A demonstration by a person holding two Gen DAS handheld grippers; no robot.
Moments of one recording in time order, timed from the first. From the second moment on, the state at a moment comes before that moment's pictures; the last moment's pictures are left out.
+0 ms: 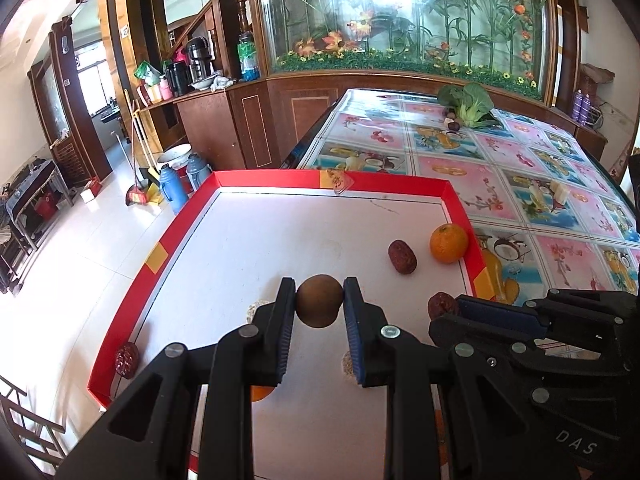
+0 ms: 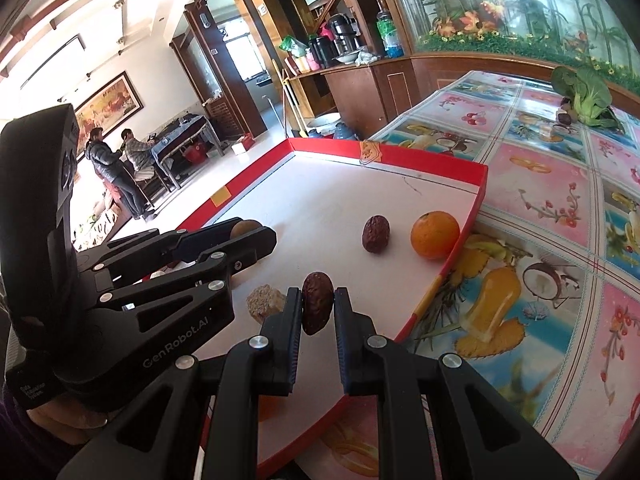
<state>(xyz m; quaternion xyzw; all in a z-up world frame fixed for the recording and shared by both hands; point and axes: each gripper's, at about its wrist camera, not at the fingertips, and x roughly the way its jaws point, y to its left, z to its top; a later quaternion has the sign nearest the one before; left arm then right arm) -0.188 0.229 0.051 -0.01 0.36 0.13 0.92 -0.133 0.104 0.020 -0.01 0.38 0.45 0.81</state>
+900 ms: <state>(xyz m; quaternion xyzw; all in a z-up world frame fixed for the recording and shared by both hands) -0.181 0.217 0.045 0.00 0.38 0.15 0.91 -0.064 -0.015 0.038 0.04 0.35 0.31 0.88</state>
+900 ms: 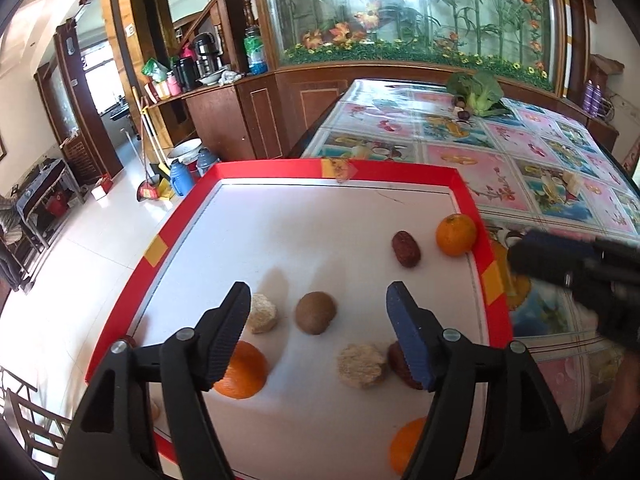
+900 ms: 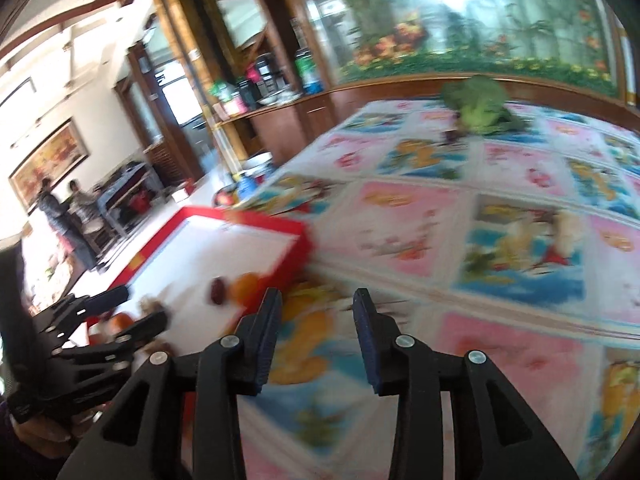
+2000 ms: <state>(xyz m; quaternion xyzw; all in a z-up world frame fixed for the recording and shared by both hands) -0.110 0.049 0.051 0.12 0.40 0.01 0.91 0.056 -0.118 0.013 0.05 0.43 0.15 0.89</state>
